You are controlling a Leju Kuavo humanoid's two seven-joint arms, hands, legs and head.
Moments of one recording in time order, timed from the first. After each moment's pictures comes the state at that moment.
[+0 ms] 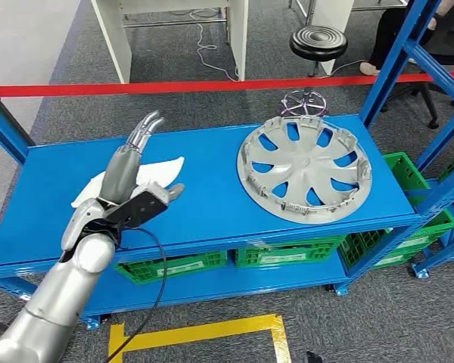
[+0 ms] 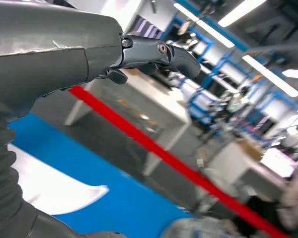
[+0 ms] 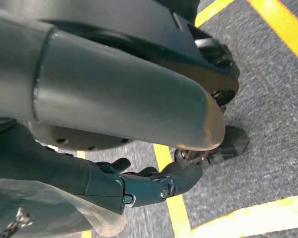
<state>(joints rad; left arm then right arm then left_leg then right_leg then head) -0.58 -0.06 -0.51 -1.12 -0.72 0.11 -0.16 -0.05 0.13 -0.31 -0.21 0.14 -0.03 -0.01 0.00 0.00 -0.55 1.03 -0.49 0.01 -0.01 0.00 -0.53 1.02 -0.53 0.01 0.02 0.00</state>
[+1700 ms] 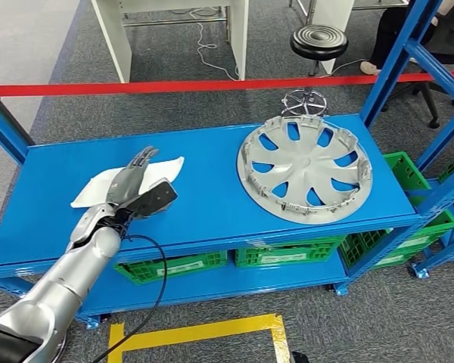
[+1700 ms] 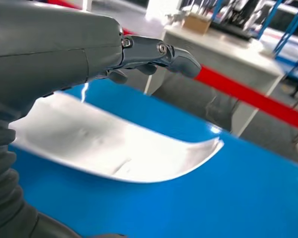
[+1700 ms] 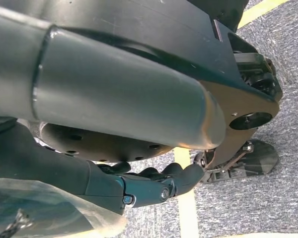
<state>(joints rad) -0.75 -0.11 -0.47 -0.53 -0.79 0.17 -0.16 -0.05 0.13 -0.25 -0.20 0.21 0.04 0.12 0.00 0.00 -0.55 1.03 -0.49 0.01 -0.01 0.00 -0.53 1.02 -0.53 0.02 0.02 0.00</state>
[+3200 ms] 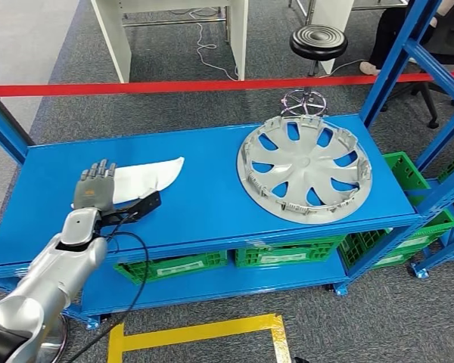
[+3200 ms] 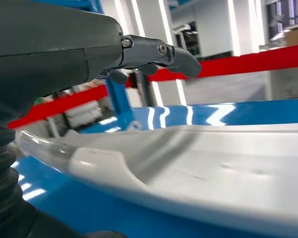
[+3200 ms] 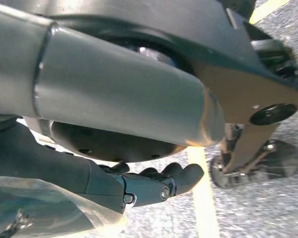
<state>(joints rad) -0.79 -0.04 -0.52 -0.39 -1.31 0.24 0.35 -0.04 0.13 -0.30 -0.20 0.22 0.05 0.16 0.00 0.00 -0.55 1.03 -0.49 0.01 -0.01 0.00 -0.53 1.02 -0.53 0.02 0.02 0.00</state>
